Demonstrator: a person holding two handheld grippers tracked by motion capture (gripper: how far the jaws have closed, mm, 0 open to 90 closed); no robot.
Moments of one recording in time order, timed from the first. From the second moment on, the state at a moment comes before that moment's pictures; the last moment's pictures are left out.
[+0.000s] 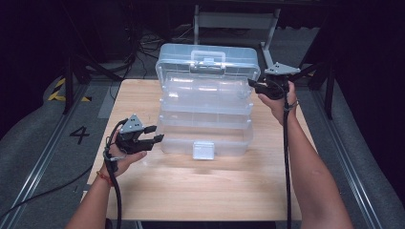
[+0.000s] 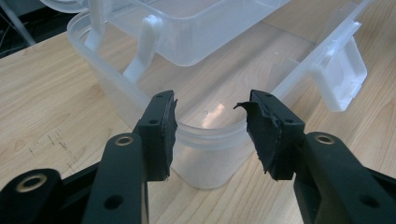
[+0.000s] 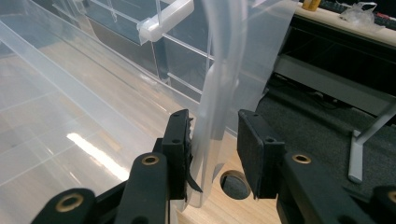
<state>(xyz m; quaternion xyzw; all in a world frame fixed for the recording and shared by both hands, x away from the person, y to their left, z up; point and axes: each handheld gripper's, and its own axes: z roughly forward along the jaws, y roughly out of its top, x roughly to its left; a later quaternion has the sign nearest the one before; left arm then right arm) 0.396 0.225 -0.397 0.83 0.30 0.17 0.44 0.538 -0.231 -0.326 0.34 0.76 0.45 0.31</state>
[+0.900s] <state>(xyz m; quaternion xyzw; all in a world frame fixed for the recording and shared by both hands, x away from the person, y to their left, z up) 0.399 0.227 -0.400 0.82 0.30 0.16 0.45 0.580 -0.237 -0.328 0.38 0.75 0.47 0.26</state>
